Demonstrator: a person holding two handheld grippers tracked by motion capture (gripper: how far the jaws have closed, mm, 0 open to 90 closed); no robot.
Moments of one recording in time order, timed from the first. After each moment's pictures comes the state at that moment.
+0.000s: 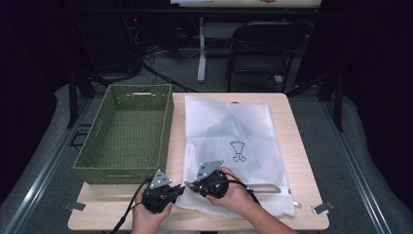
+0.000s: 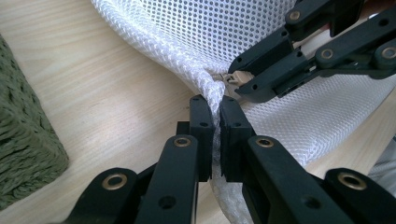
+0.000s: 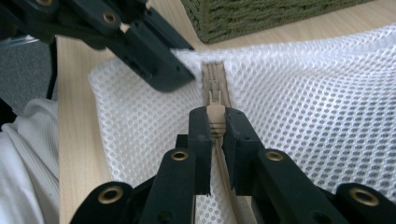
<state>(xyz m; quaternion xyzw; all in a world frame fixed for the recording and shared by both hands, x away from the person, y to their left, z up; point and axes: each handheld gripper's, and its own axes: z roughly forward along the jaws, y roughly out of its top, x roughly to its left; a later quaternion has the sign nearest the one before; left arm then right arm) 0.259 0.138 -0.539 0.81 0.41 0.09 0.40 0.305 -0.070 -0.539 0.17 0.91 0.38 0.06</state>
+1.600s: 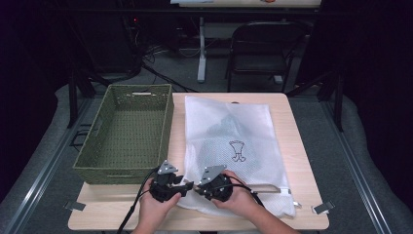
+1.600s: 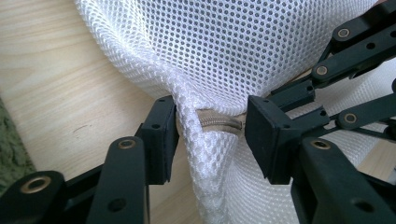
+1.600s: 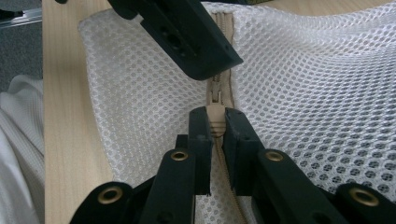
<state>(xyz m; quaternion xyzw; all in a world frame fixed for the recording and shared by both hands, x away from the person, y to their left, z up) 0.290 0.120 -0.538 0.81 0.44 0.05 0.39 0.300 -0.081 -0.550 0.17 0.91 0.37 0.08</state>
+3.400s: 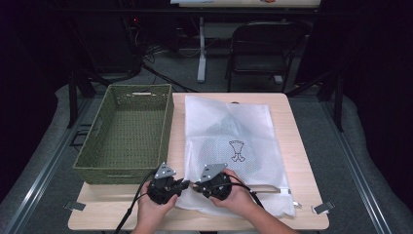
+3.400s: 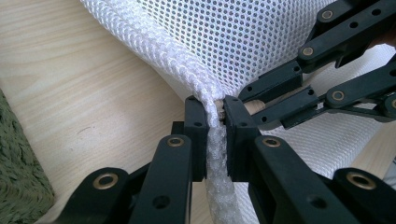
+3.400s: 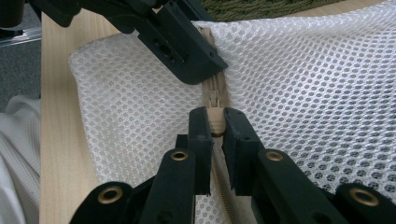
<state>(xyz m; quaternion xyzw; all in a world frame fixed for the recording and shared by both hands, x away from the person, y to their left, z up) 0.281 0.127 -0.540 0.81 0.42 0.07 0.41 0.304 -0.079 -0.548 0.17 0.90 0.39 0.08</state>
